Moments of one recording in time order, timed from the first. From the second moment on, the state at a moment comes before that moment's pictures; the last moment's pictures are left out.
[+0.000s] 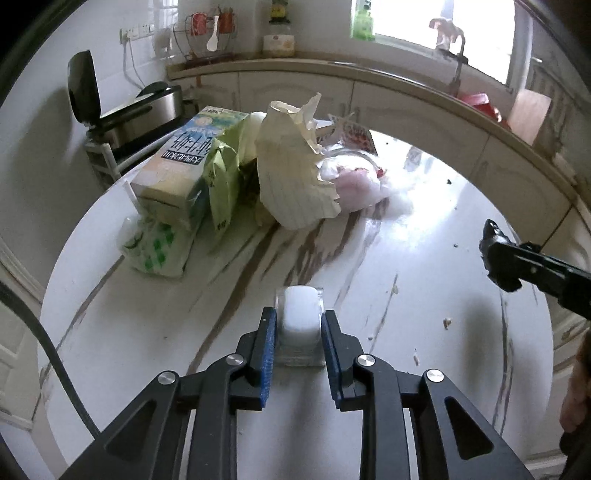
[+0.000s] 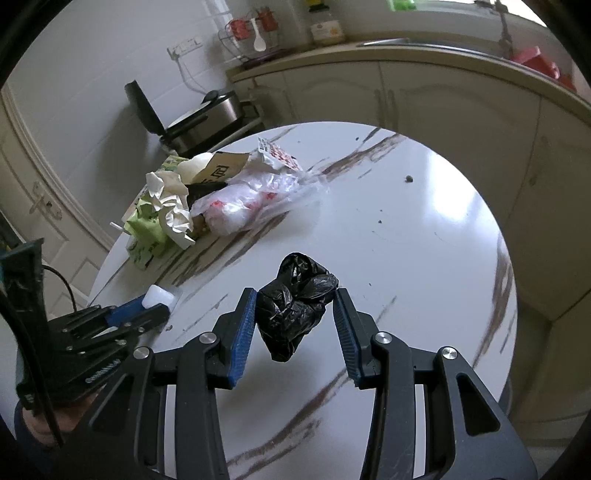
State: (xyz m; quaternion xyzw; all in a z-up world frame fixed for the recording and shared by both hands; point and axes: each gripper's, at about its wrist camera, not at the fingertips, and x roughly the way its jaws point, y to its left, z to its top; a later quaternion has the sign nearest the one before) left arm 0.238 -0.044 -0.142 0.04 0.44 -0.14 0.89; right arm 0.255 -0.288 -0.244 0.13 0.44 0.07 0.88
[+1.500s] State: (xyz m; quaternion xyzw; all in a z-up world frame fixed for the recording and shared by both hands) left arm 0.248 -0.172 -0.133 0.08 0.42 -0.23 0.87; right arm 0.186 -0.399 -0.241 0.20 0.40 -0.01 0.89
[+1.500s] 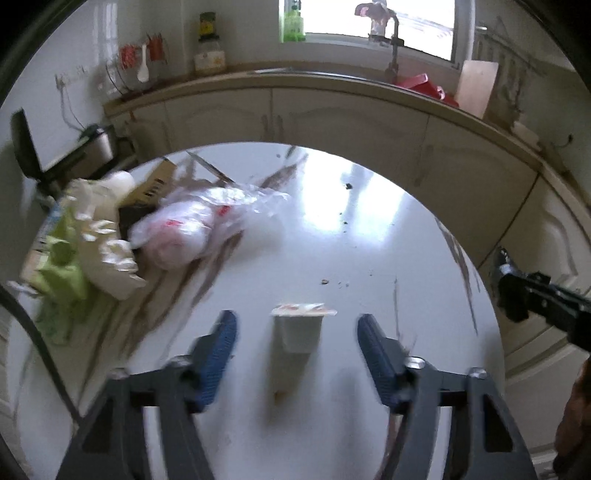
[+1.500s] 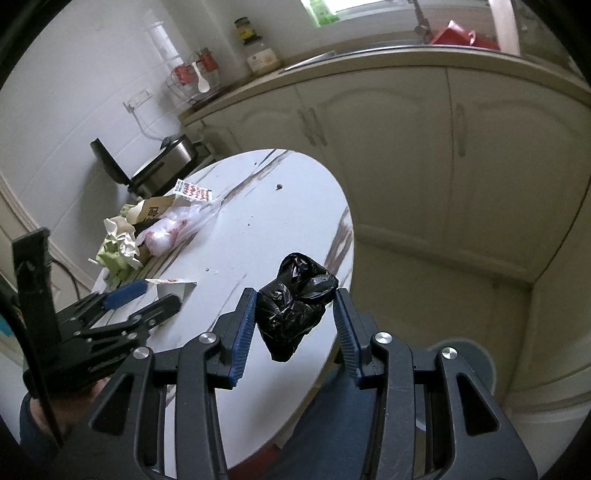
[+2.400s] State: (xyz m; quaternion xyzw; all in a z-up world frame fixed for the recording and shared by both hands) left arm 0.215 -0.342 -0.137 0.11 0.40 -0.40 0.82; right arm 0.109 -0.528 -0.270 0.25 0.39 -0.16 0.87
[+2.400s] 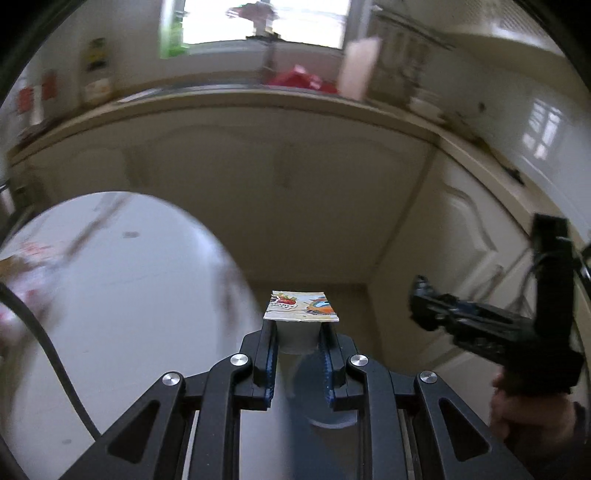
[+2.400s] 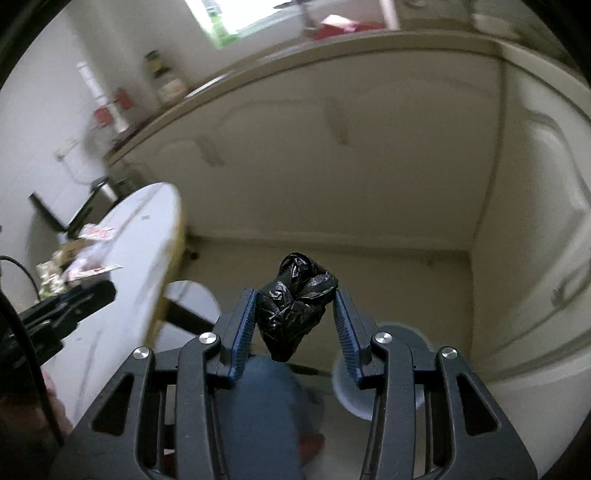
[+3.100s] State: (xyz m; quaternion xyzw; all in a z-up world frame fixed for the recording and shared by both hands) left arm 0.272 -0.511 -0.343 0.19 0.60 -0.38 0.68; right arm 0.089 -0.622 -0.469 0.36 0.52 -0.21 0.75
